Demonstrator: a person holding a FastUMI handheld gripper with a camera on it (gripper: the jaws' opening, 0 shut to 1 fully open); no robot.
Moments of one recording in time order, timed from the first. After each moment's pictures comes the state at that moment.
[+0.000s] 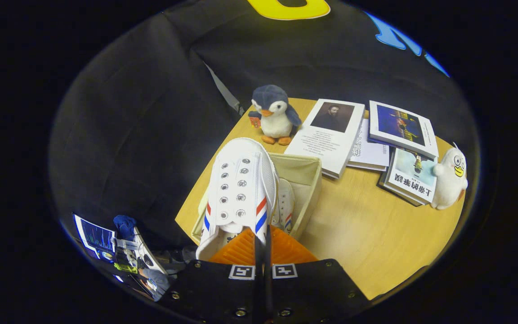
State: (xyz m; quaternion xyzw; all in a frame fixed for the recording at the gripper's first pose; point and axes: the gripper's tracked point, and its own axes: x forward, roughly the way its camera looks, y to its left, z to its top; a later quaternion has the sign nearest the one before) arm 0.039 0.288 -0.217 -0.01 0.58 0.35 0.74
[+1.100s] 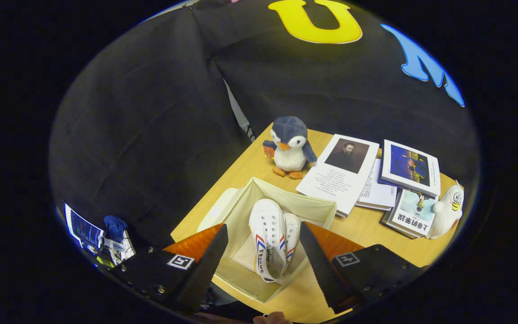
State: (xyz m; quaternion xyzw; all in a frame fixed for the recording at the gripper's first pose) arm 0.076 0.326 -0.186 -0.02 0.48 0.37 0.80
